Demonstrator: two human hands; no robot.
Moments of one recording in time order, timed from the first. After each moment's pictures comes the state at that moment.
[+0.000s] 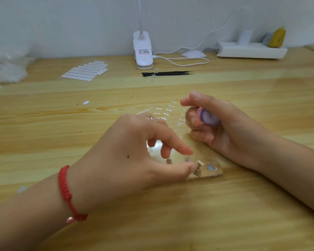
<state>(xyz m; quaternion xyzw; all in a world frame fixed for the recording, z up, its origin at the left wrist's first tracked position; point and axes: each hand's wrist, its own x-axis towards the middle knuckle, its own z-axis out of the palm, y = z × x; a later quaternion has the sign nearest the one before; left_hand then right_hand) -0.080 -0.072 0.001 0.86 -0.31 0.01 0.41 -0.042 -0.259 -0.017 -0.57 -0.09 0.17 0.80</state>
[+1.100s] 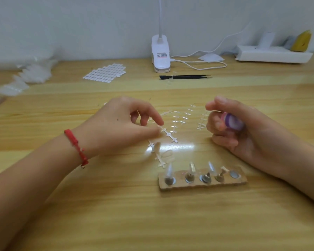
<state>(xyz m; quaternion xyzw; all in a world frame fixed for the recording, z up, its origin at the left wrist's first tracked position) -0.027 -0.026 -0.001 0.91 -0.19 -0.01 0.38 -0.041 -0.261 -0.019 -0.58 -0.08 0.15 0.79</state>
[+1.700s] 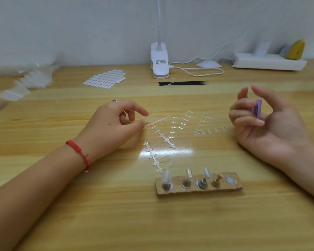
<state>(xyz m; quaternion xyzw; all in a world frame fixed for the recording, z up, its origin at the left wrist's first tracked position) -0.009 -0.011 -0.023 0.91 -0.15 0.11 0.38 -0.025 -0.291 -0.010 -0.27 0.10 0.15 0.95</state>
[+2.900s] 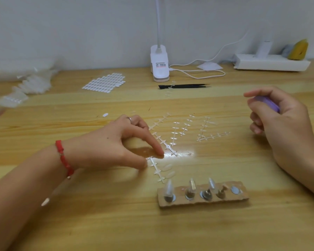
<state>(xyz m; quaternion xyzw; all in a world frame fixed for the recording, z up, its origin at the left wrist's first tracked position) -0.019 -0.008 -0.003 0.90 -0.27 -0.16 0.31 -0.016 -0.298 -0.024 -0.74 -0.01 -0.21 0.64</state>
